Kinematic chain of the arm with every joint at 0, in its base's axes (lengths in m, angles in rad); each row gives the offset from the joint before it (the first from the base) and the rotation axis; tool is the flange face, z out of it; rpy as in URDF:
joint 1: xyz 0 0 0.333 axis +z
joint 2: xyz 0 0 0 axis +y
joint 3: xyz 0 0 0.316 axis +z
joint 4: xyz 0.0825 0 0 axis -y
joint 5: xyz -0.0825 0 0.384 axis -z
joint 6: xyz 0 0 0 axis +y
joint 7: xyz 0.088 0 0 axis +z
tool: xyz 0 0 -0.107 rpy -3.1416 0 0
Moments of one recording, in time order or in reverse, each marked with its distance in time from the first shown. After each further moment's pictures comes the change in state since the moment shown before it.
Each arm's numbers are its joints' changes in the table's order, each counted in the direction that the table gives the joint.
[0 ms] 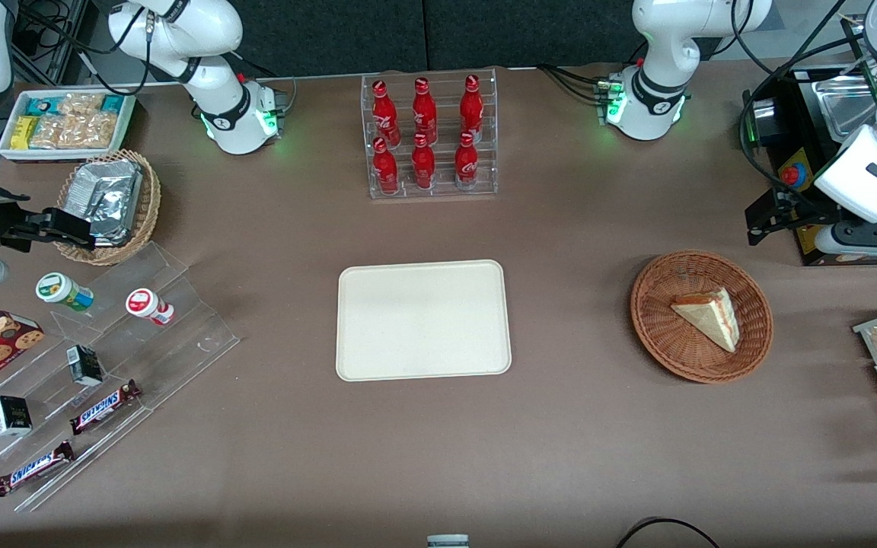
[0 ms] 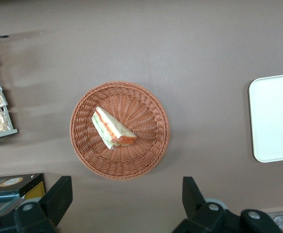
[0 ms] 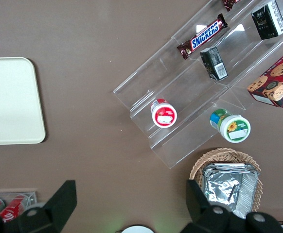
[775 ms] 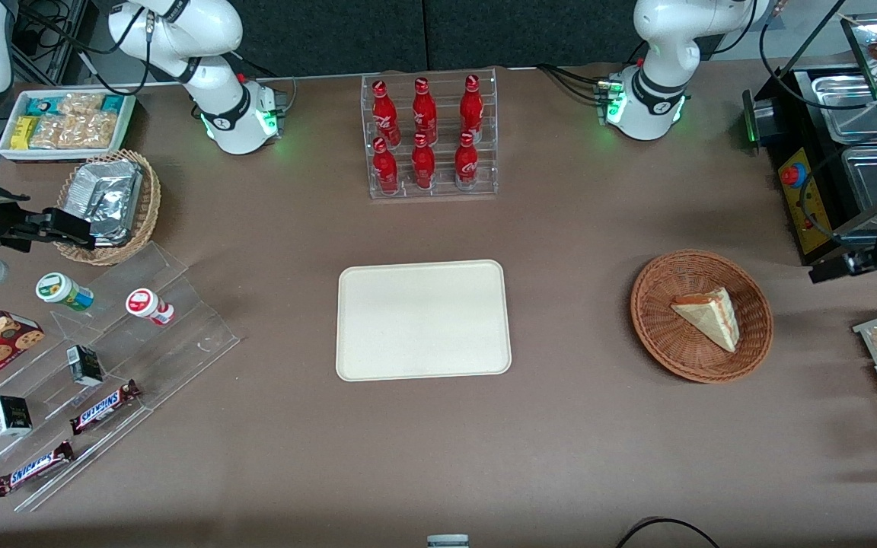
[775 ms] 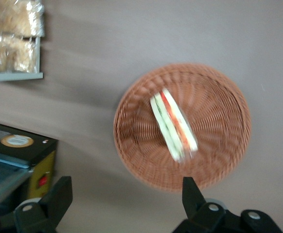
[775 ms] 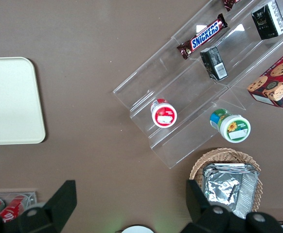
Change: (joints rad) arm 0.192 0.129 0.099 -0.217 -0.001 -0.235 0.192
